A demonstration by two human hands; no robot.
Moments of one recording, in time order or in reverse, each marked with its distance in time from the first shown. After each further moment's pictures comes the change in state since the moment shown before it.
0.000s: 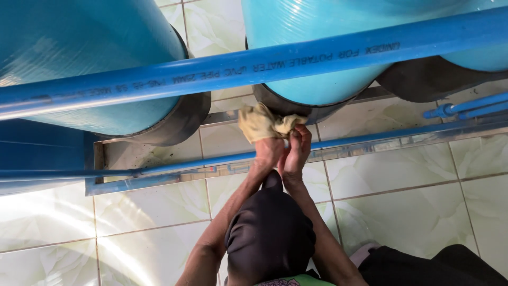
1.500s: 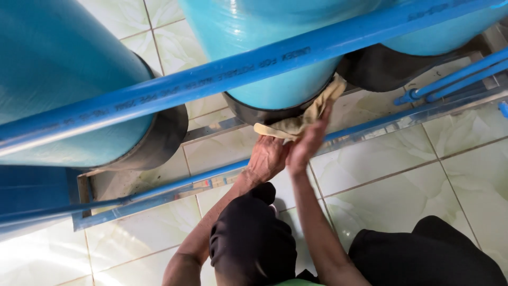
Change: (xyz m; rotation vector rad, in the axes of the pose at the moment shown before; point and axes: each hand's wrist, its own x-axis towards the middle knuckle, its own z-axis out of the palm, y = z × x) left_hand -0.008 0.119 -0.021 0.139 -0.390 0.522; right_hand 0.041 -0.091 0.004 -0.393 0.140 -0.502
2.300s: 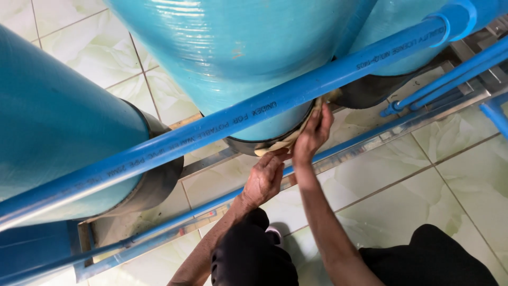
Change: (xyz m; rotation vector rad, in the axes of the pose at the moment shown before) left_hand 0.034 0.022 -0.027 -0.285 -0.012 0.147; right_hand 0.087 -0.007 0.037 -0.032 0.114 -0.127
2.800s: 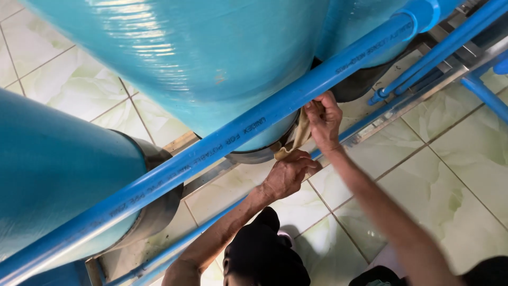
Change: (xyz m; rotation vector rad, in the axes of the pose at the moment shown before) left_hand 0.034 -0.024 0.042 -0.071 -0.463 -0.005; right_hand 0.070 -0.010 -0.046 -0.183 -0.440 -0.104
